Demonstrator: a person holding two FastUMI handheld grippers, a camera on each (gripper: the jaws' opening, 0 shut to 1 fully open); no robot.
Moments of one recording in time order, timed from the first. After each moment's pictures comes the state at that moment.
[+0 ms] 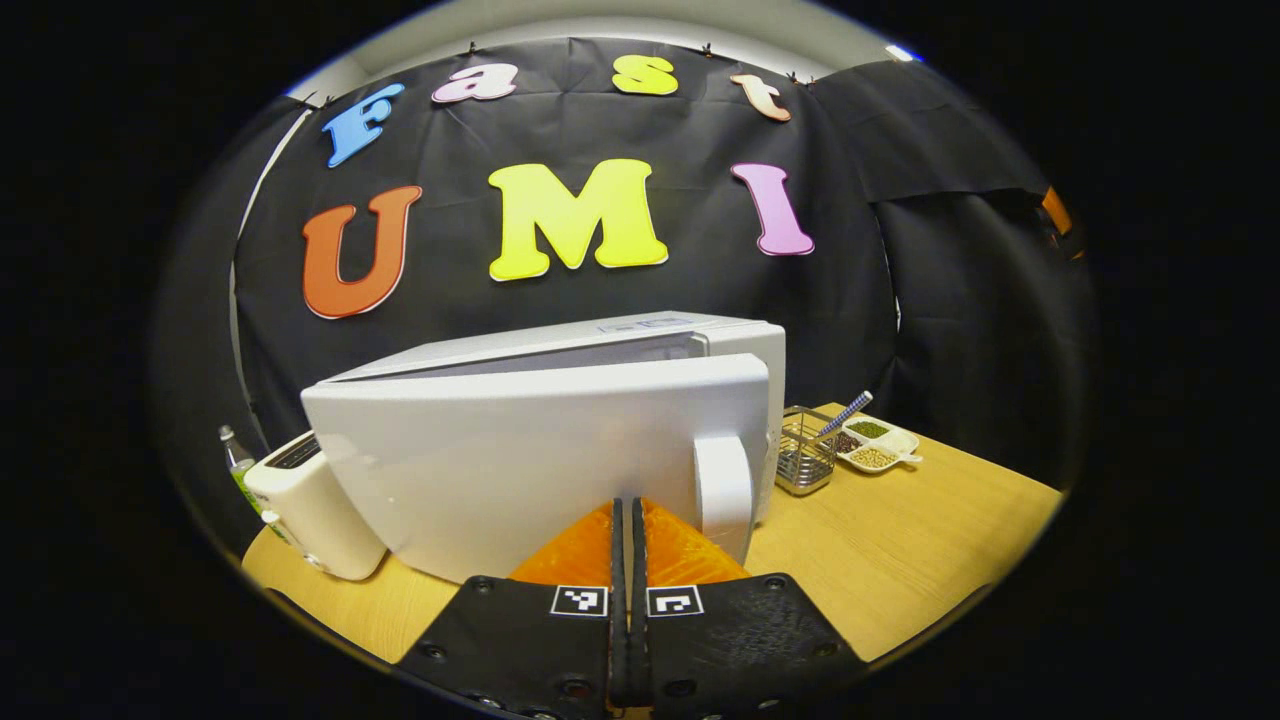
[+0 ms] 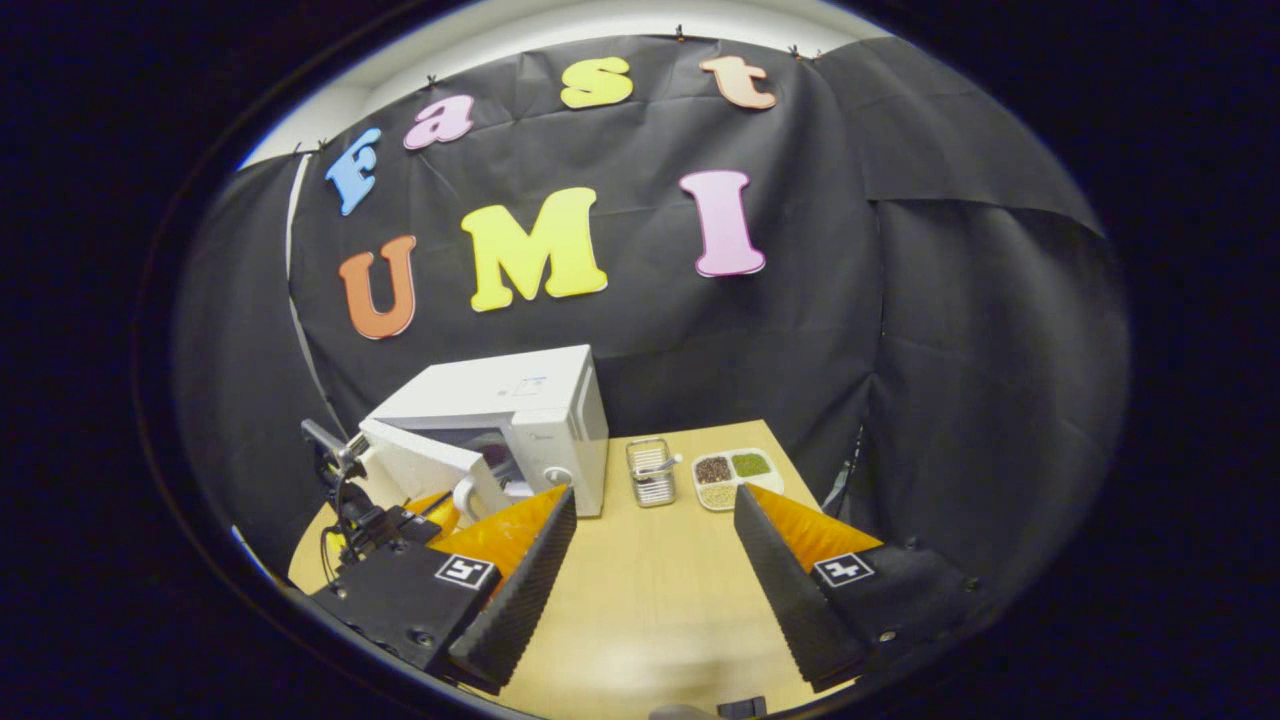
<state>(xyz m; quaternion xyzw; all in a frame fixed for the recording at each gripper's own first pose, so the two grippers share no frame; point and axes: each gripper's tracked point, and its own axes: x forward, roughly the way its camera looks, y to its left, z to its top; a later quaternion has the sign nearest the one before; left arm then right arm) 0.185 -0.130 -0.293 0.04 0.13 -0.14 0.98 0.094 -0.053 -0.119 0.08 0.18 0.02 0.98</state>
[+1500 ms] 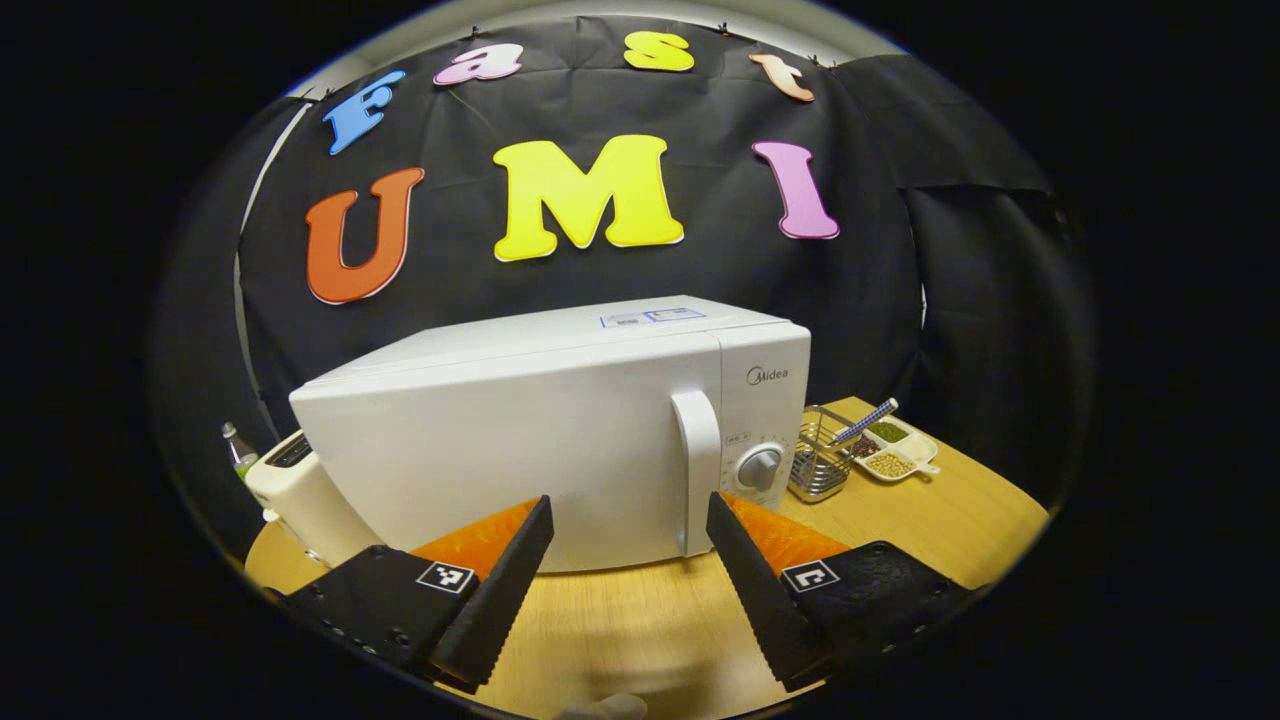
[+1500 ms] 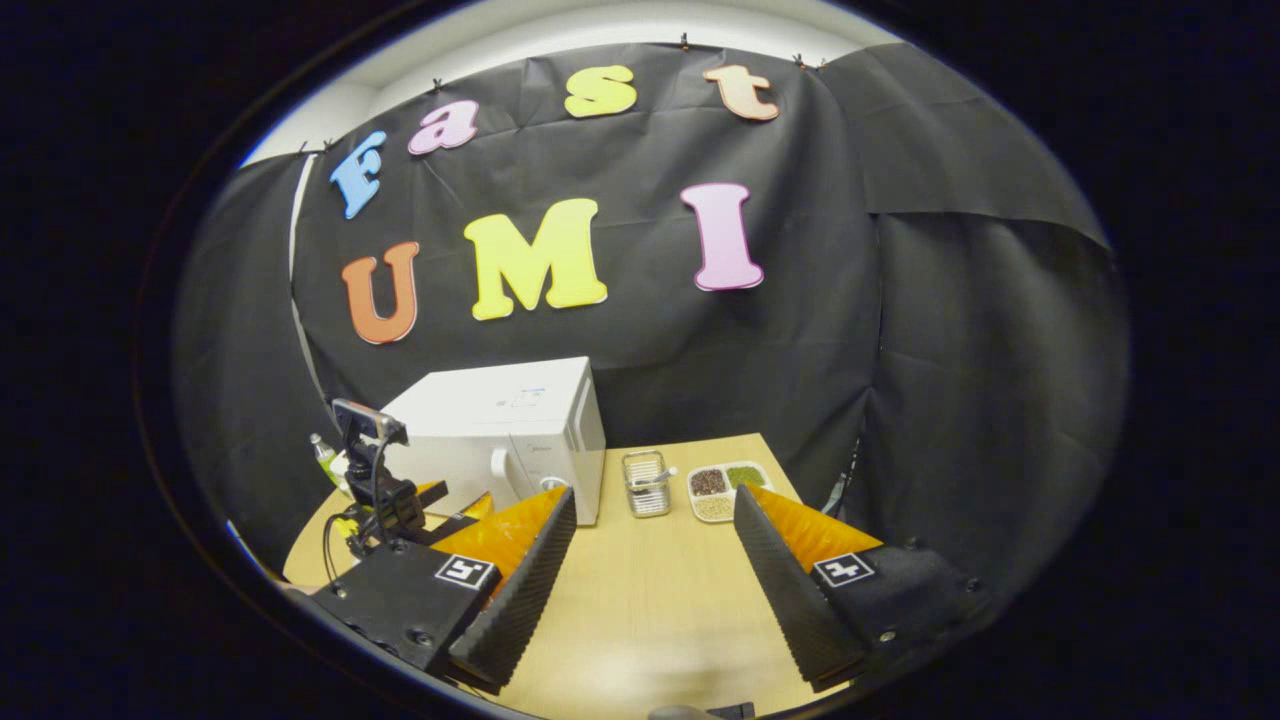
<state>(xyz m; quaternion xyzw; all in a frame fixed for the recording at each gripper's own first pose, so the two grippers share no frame) 0.179 -0.131 -0.287 0.04 0.18 -0.09 0.98 0.082 -0.052 -0.101 0.06 0.16 0.01 0.98</state>
